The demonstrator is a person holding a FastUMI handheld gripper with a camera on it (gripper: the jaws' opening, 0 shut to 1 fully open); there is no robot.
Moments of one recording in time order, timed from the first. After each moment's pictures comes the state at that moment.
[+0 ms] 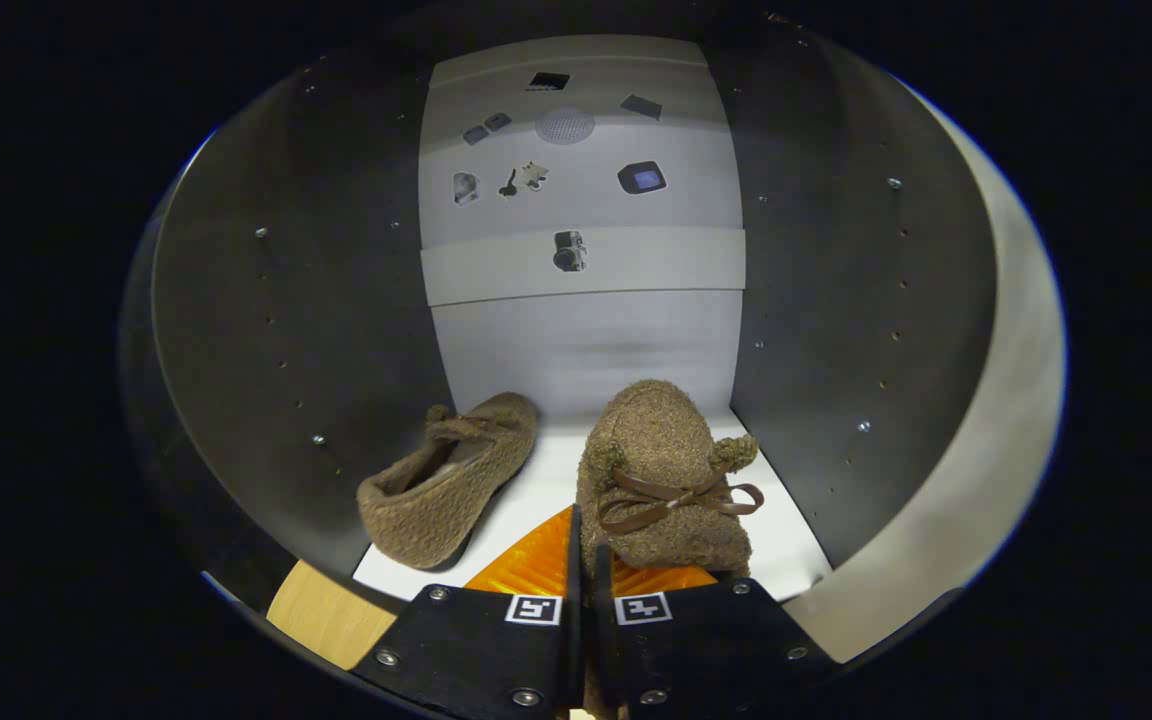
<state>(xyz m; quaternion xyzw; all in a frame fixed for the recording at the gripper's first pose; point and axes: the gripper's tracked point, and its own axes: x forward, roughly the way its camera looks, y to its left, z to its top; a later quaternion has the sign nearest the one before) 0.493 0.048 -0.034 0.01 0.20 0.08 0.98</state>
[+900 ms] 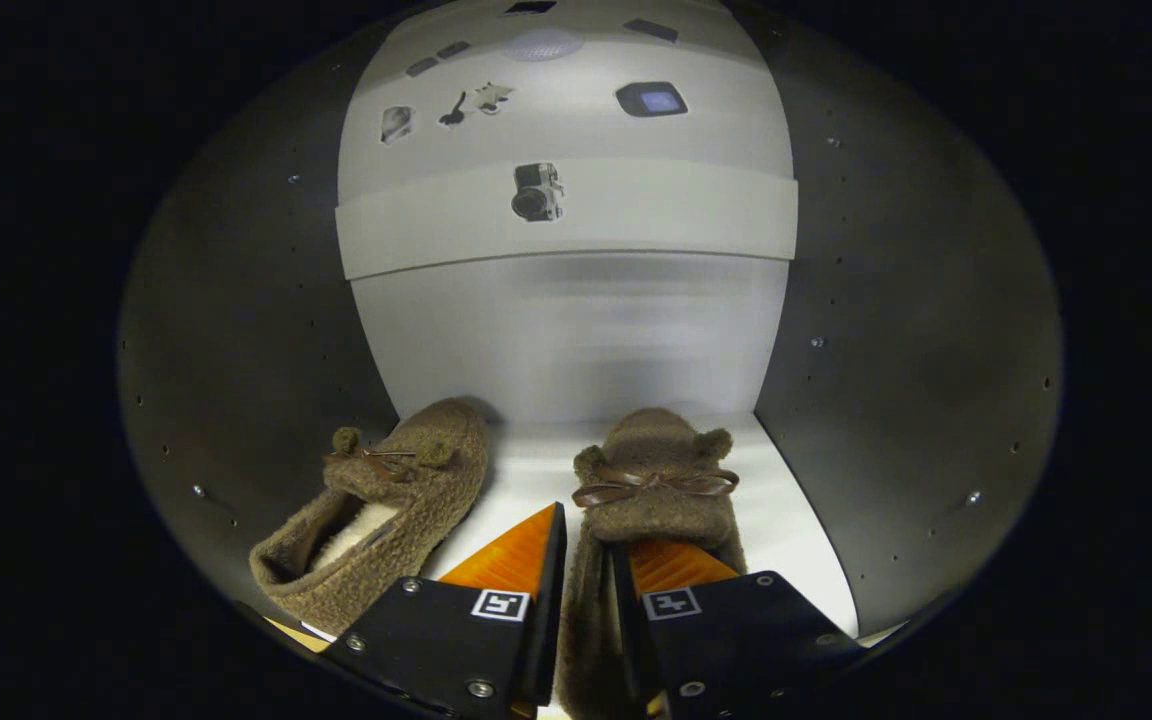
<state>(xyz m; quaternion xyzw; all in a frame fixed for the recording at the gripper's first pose) 0.559 0.053 -0.058 -0.01 0.24 0.06 0.97</state>
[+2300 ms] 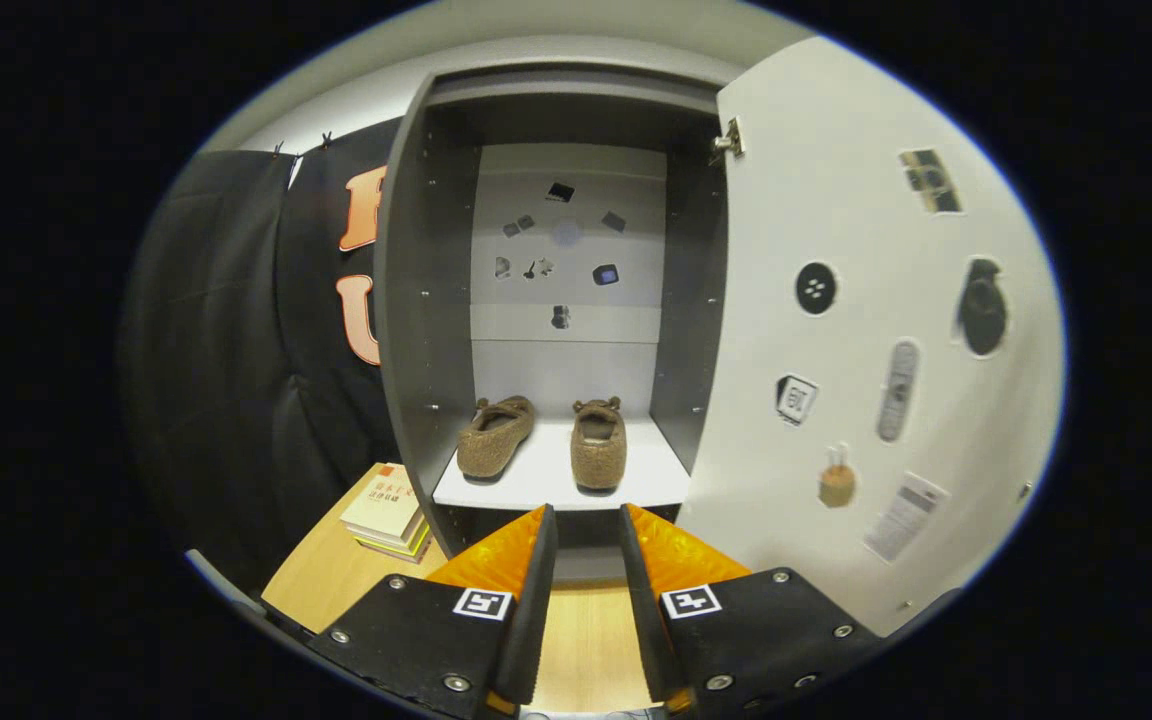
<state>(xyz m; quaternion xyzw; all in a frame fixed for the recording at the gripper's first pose) 0.204 0.012 0.058 -0.02 0.13 0.01 0.99</state>
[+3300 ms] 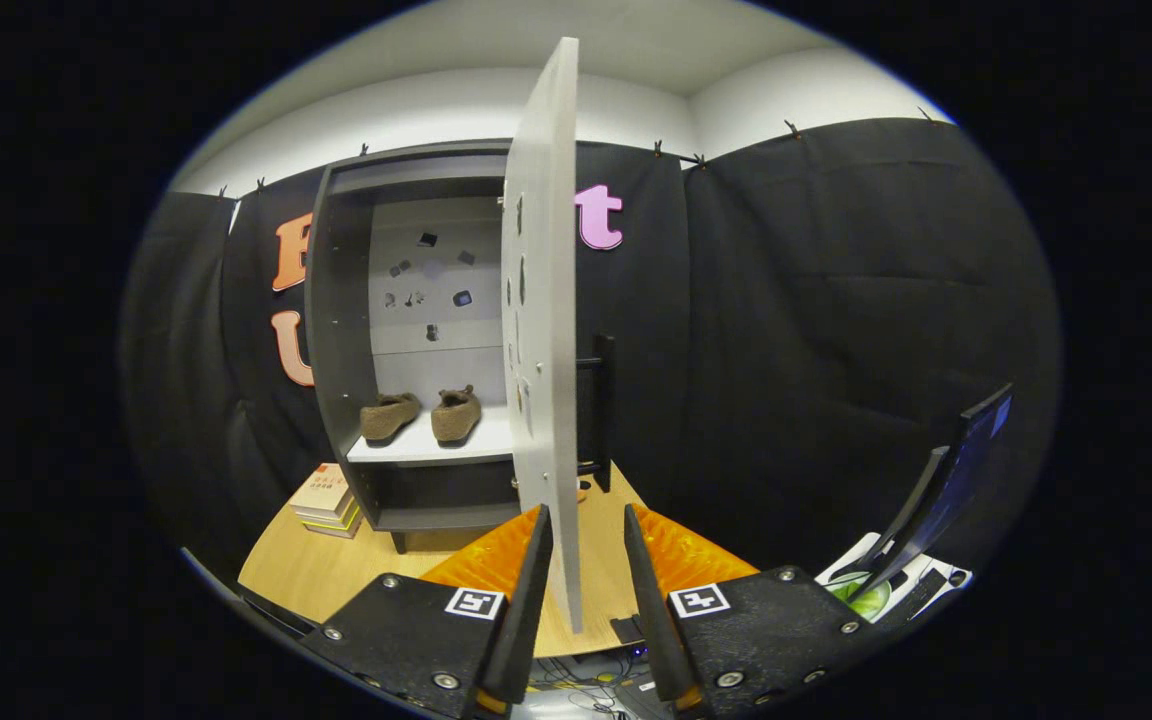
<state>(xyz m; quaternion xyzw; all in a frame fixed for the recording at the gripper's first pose) 0.030 -0.180 0.049 0.02 0.11 -0.10 0.99</state>
